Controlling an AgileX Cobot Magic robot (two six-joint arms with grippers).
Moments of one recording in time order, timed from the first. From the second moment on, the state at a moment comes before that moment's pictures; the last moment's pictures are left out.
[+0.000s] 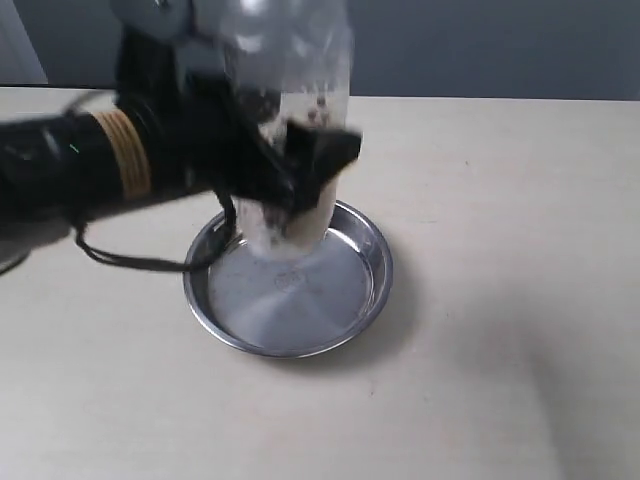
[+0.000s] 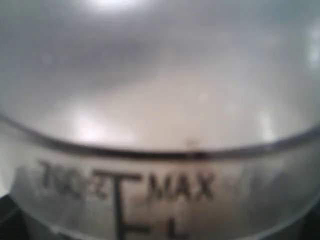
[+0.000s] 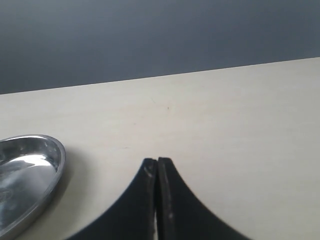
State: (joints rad) left arm -0.55 1.36 -0.72 0.55 -0.32 -0.66; right arm 0.12 0.05 0.00 0.07 0.25 0.12
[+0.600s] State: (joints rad) left arm -0.58 1.35 -0.71 0.44 -0.13 -0.52; right arm 0.12 0.05 0.00 0.07 0.25 0.12
